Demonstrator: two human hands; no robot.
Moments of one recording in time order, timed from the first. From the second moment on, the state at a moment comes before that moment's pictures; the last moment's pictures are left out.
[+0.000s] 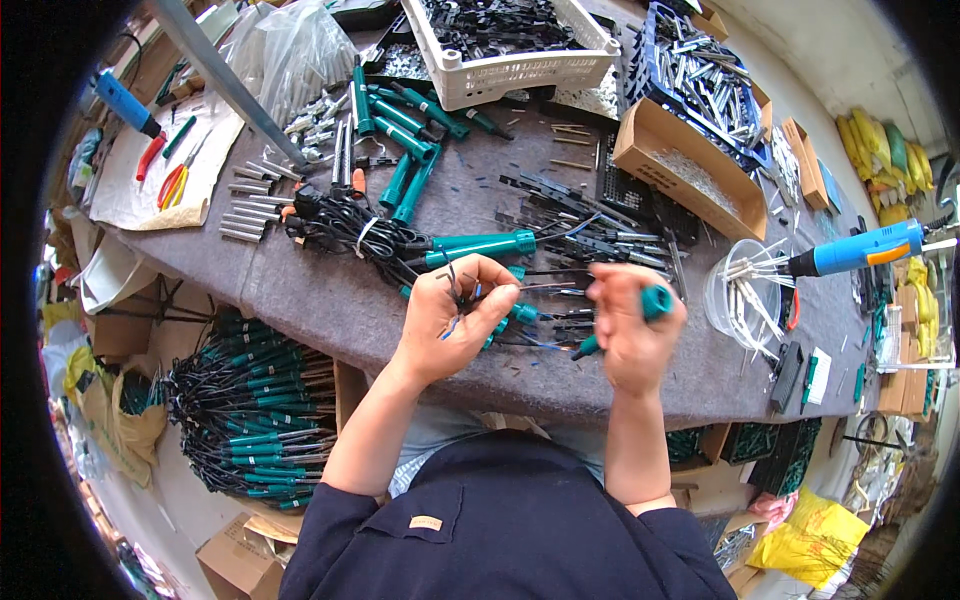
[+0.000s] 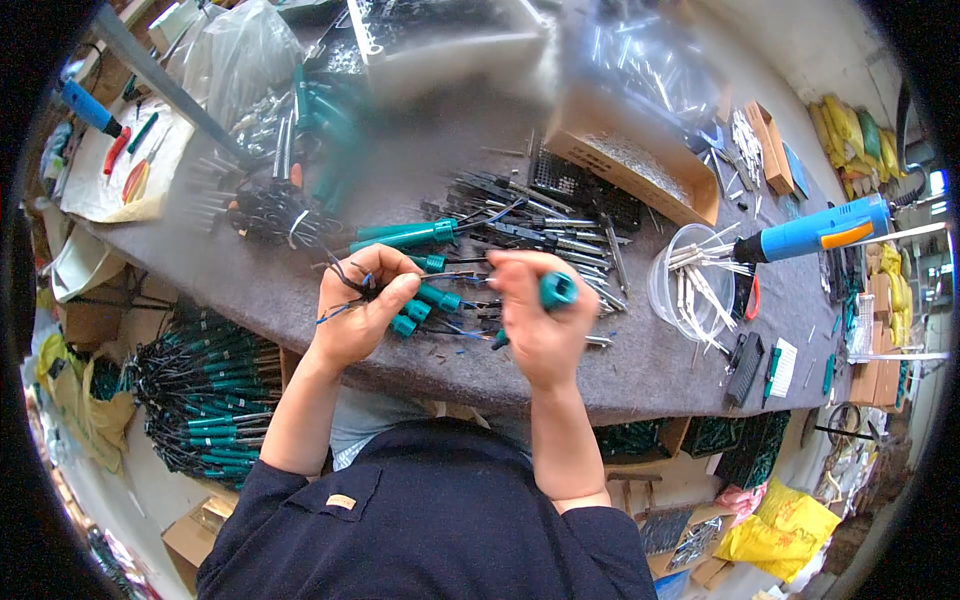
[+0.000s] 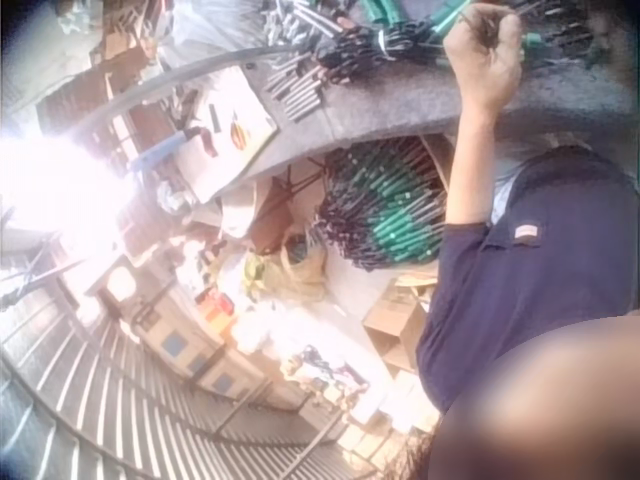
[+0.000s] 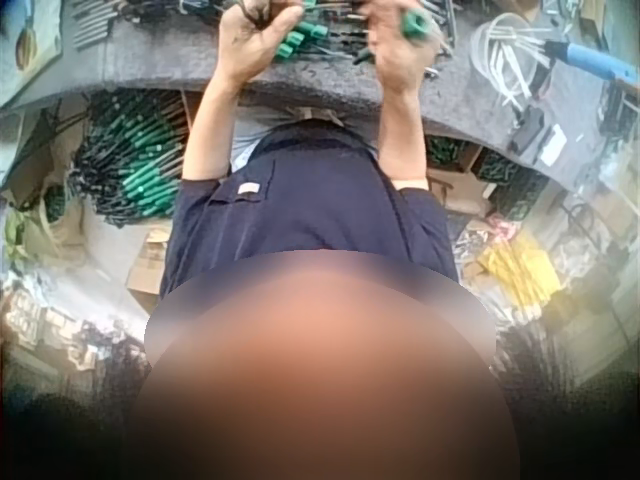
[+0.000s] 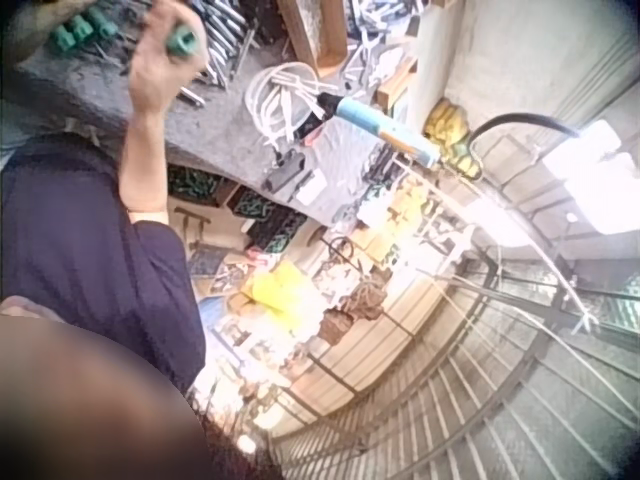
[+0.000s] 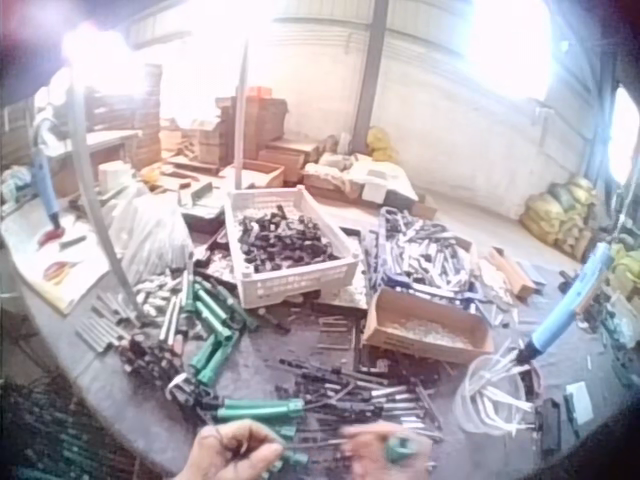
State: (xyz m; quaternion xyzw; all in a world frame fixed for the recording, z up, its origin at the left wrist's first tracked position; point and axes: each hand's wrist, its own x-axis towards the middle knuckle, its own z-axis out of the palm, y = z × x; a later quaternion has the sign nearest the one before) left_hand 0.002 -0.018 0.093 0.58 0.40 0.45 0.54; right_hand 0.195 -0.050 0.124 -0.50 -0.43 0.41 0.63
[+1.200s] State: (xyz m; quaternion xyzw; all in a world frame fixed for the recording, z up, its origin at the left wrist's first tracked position) left_hand 0.003 -0.018 0.097 0.56 0.42 0.47 0.53; right_hand 0.205 -0.070 0.099 -0.35 -0.19 0.61 0.69
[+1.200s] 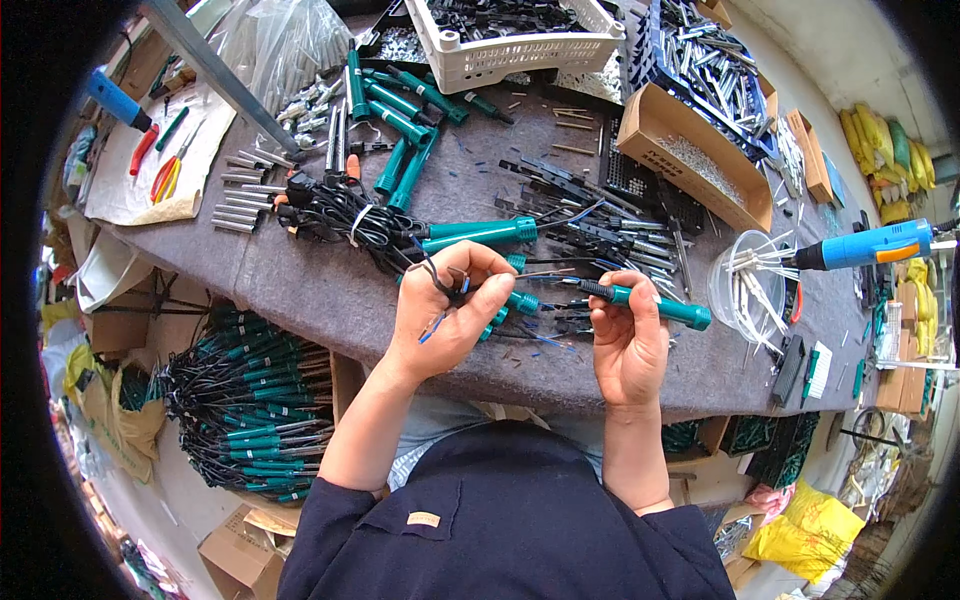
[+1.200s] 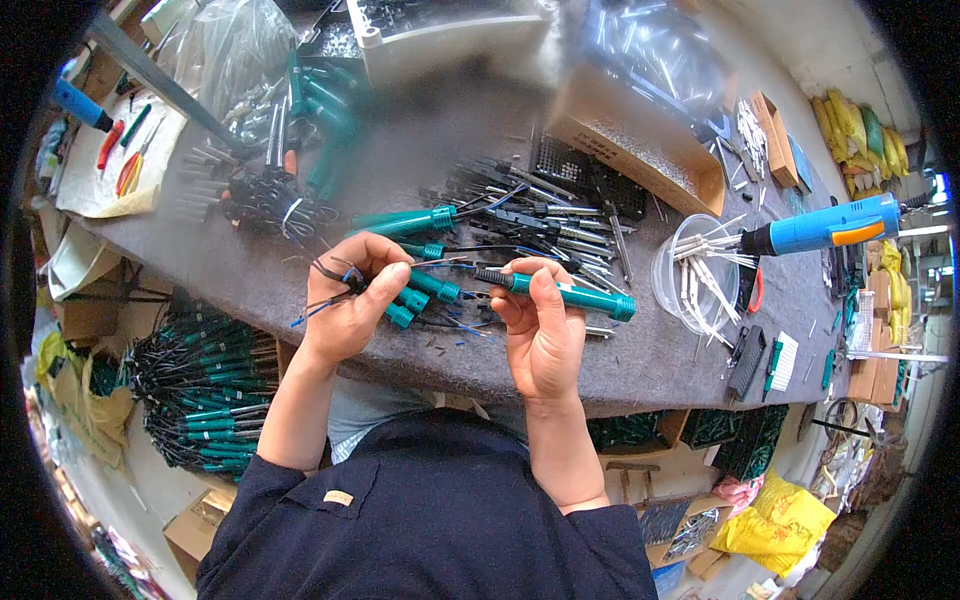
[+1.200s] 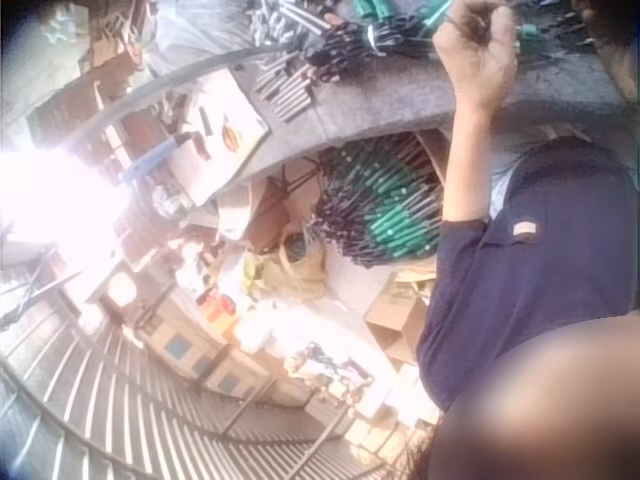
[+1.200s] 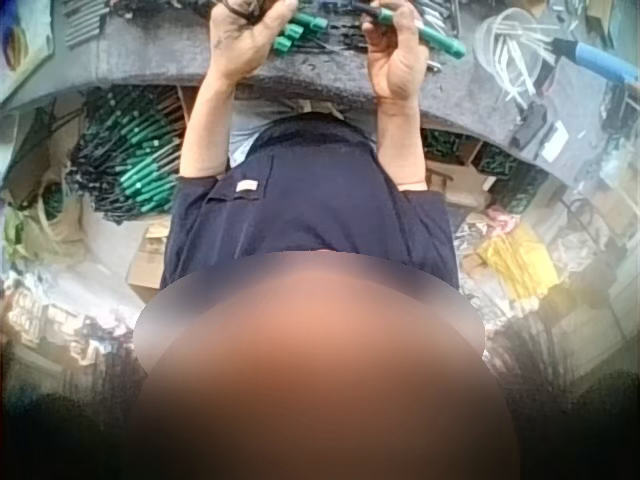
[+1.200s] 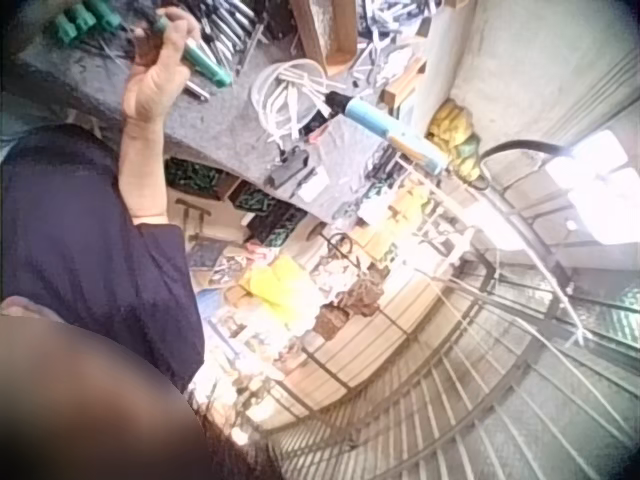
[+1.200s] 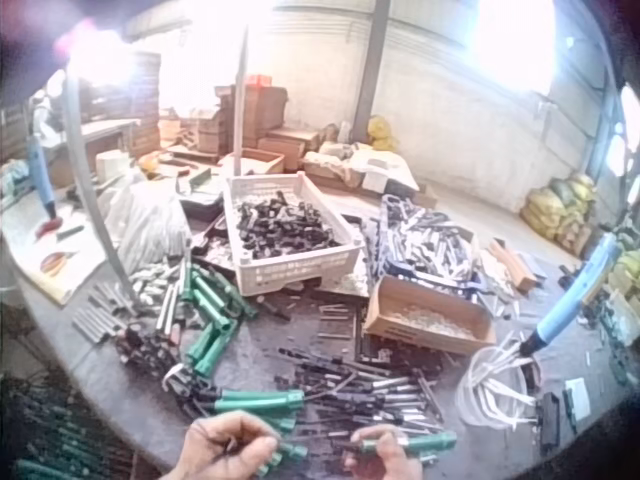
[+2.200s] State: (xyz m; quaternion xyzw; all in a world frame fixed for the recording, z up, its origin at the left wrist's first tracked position) left_hand -0.009 -0.010 0.110 0.66 0.39 0.36 0.53; right_hand 0.214 -0.057 0.127 -0.44 -0.33 0.61 0.57
